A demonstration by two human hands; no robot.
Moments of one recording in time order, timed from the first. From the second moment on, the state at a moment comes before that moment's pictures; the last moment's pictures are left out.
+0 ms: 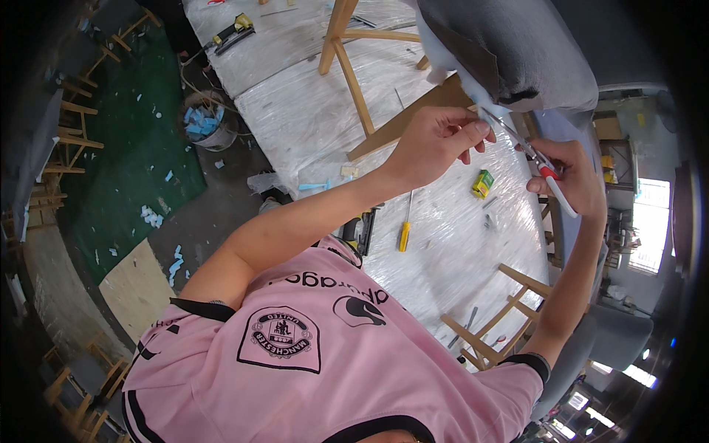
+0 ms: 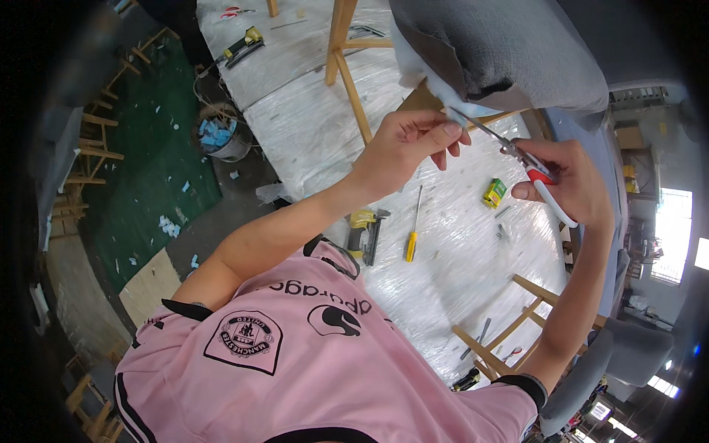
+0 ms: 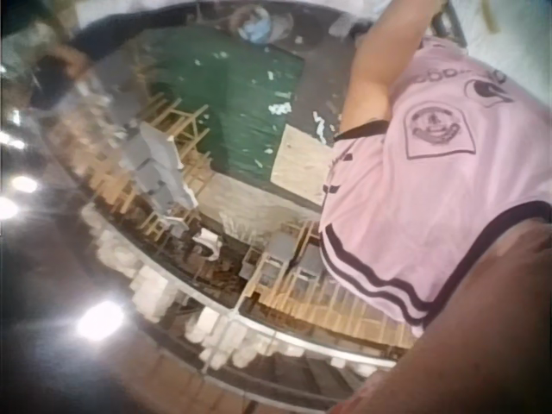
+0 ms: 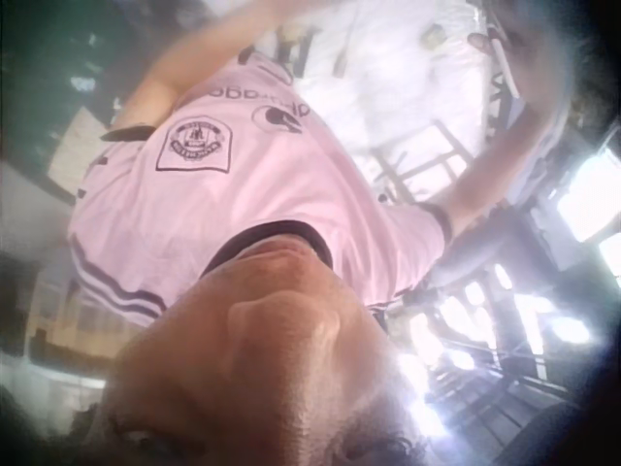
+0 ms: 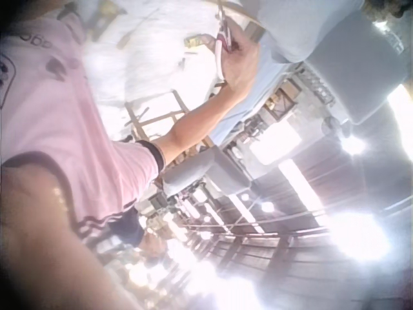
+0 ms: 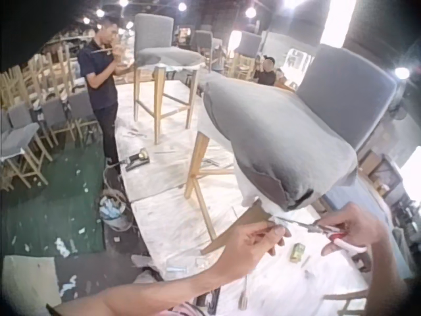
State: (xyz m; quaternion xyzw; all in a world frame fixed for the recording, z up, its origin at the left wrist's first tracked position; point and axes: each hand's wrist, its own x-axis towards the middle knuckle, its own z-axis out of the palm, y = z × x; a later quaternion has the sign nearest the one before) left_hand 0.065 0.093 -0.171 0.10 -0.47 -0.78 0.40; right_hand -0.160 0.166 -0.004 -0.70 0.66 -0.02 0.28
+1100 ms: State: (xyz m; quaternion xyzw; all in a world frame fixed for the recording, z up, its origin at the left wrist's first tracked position) left_hand 0.092 0.044 -0.164 0.15 -0.34 -0.85 0.38; right_hand -0.090 0.387 -0.480 -0.18 0.84 -0.36 0.35
